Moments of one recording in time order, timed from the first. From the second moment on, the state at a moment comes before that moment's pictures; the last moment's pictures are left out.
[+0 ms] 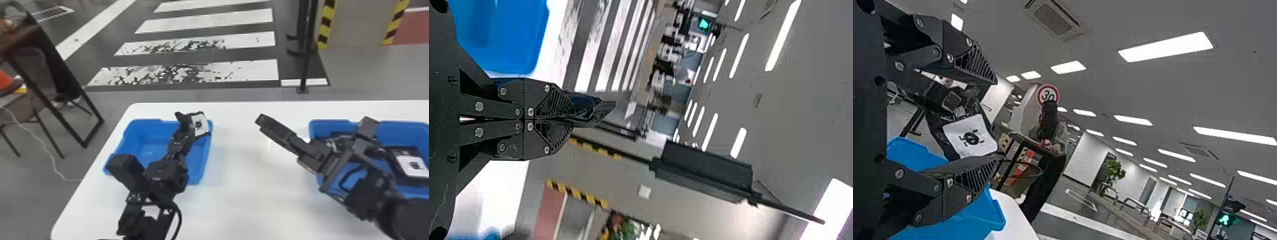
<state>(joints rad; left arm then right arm) 0.42 0.08 0.03 -1.99 0.32 -0.01 -0.07 -0.17 -0.28 0.42 -1.47 -1.34 0.41 0.56</state>
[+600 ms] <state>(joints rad) 0.33 0.05 0.21 -1.81 0.05 -0.06 -0.05 -0.05 -0.29 0.17 -1.63 -0.96 0.43 0.55</state>
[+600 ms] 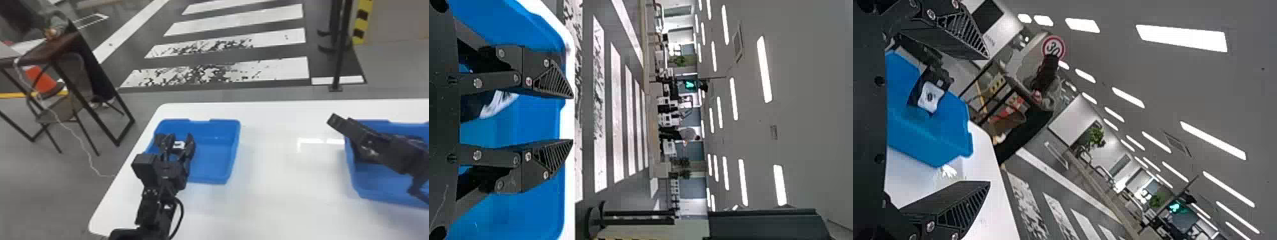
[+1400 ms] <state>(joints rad) 0.48 0.07 0.04 -1.99 0.29 -0.23 -0.08 0.10 -0.25 -0.24 -1.90 -0.34 0.69 0.32</state>
